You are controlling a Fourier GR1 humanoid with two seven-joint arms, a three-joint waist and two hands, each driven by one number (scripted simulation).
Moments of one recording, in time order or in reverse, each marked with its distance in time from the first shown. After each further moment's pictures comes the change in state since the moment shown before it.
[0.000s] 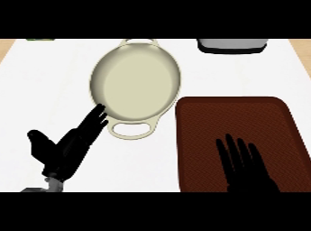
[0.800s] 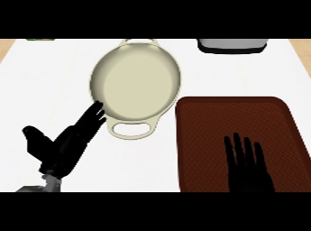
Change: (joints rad) left arm -0.004 -0.044 0.067 -0.011 -0.032 -0.052 0.043; right arm 0.053 0.018 -0.051 0.232 0.180 -0.094 -0.047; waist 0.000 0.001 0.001
